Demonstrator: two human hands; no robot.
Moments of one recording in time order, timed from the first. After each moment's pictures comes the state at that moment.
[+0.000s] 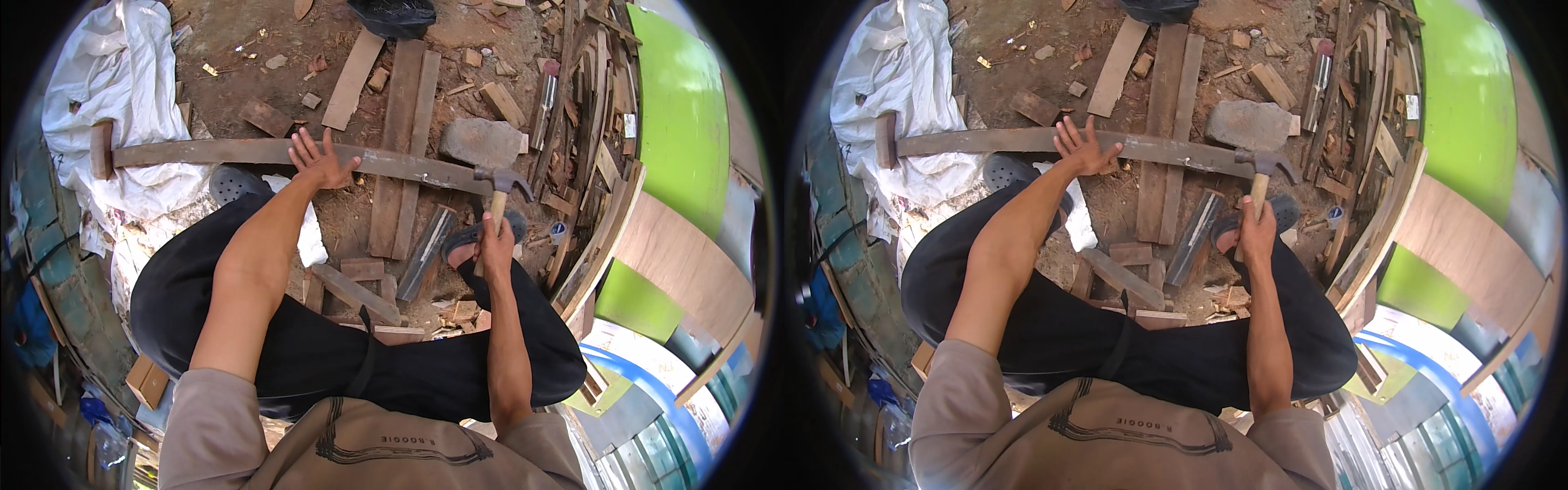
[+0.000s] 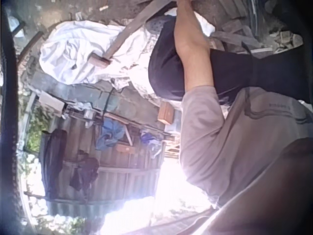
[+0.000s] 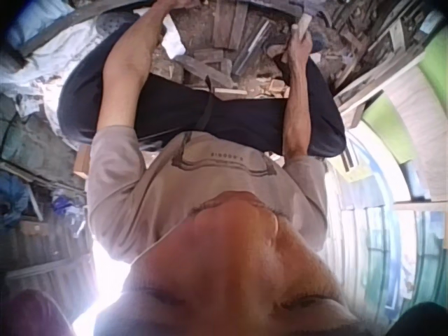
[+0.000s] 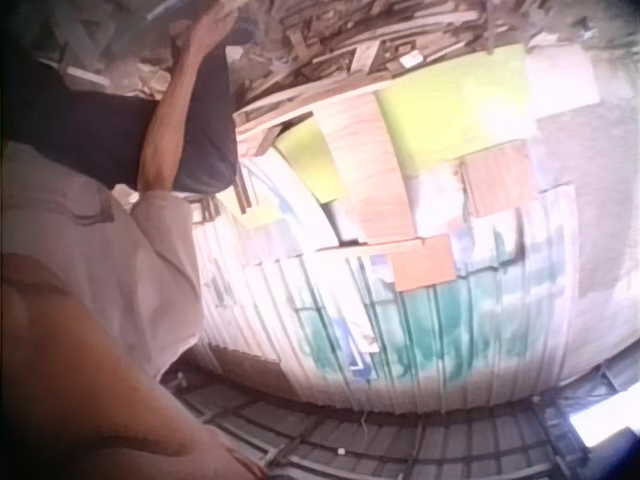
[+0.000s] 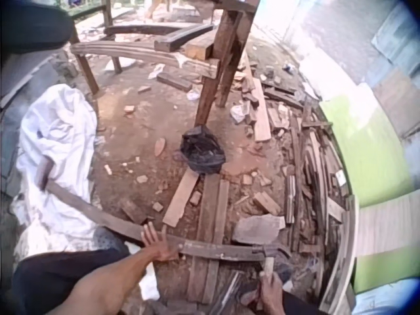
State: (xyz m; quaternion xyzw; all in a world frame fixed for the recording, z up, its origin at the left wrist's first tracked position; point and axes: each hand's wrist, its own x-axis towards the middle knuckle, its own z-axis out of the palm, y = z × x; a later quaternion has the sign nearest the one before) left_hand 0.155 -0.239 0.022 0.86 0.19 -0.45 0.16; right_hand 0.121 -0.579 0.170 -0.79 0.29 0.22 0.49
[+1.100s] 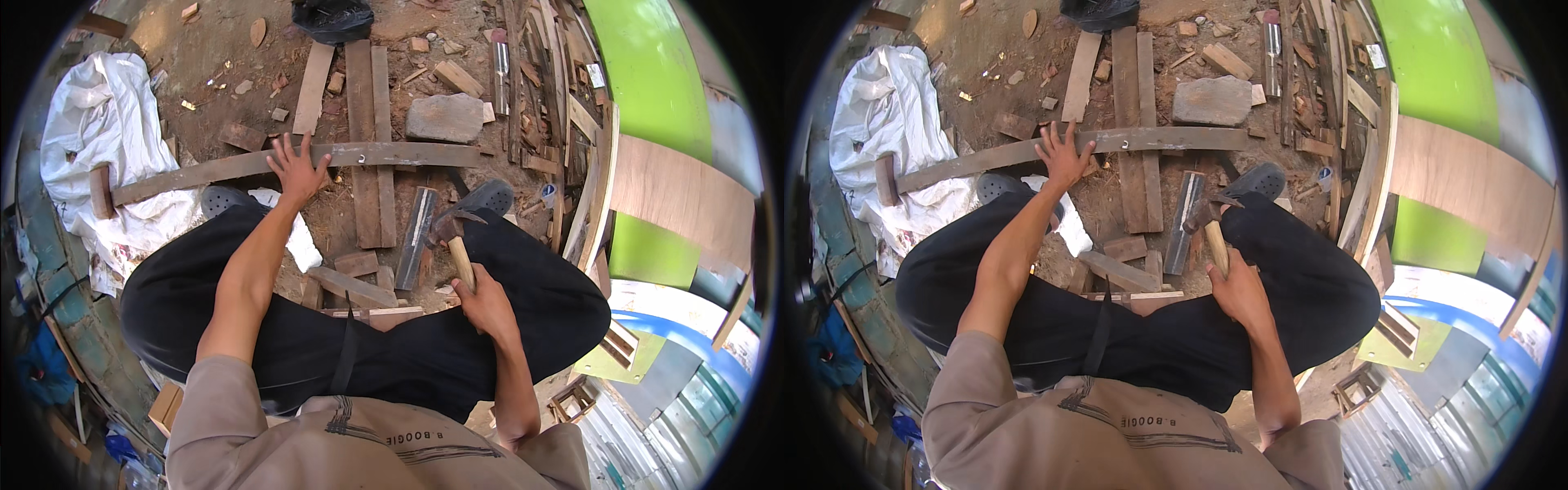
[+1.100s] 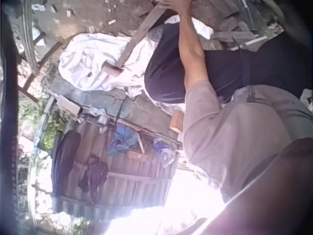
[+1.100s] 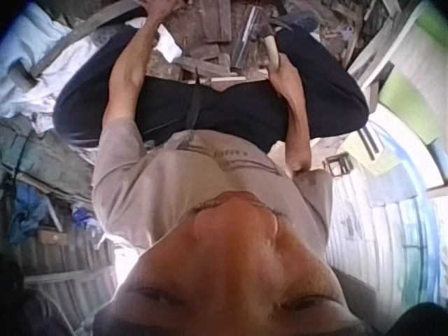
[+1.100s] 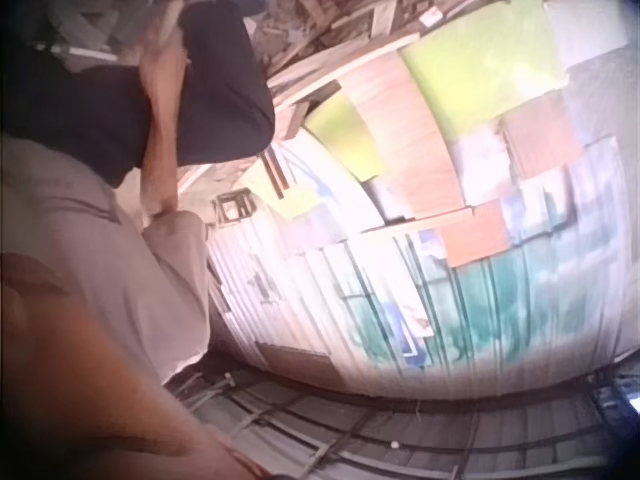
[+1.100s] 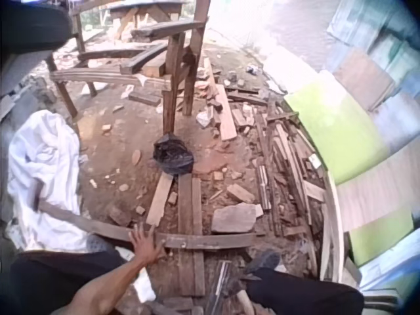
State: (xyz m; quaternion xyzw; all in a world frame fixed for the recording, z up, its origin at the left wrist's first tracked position) left_hand 0.117 -0.257 0.021 0.97 0.12 -0.13 0.16; right_hand 0.011 -0.583 0.306 -0.87 0.18 0.39 0.24
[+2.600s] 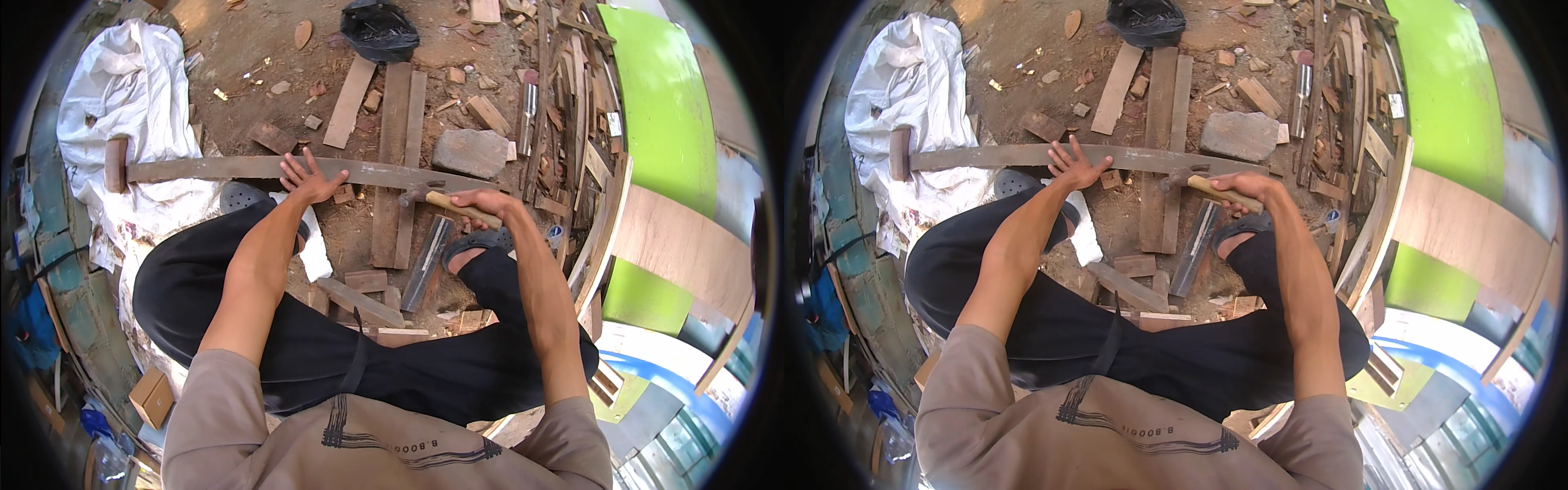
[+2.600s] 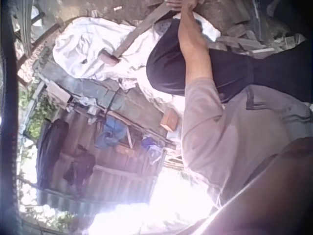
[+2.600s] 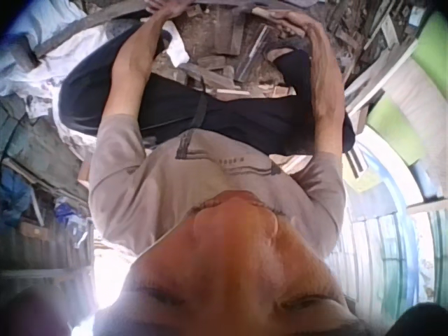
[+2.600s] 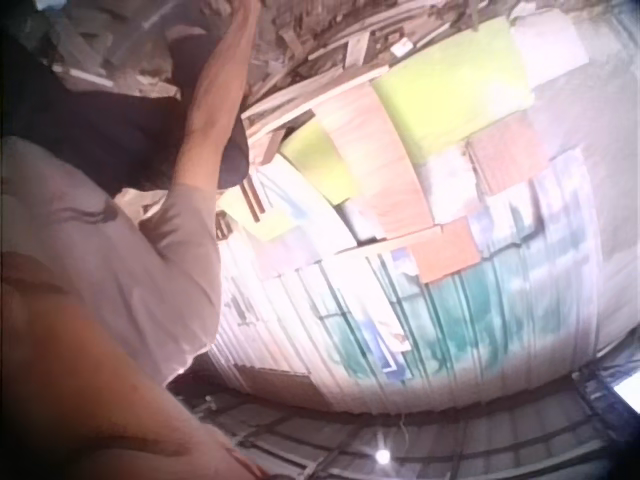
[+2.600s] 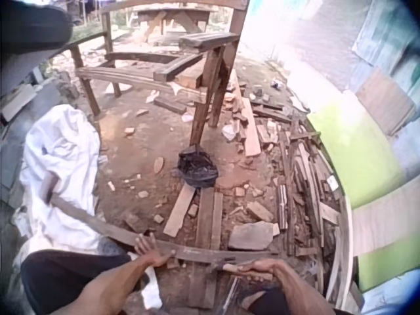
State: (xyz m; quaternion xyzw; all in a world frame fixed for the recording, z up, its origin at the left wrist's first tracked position) left_hand 0.133 -0.219 0.022 0.85 0.27 -0.41 0.20; right_hand 0.230 -0.589 0.148 -0.51 0.17 0.73 0.41
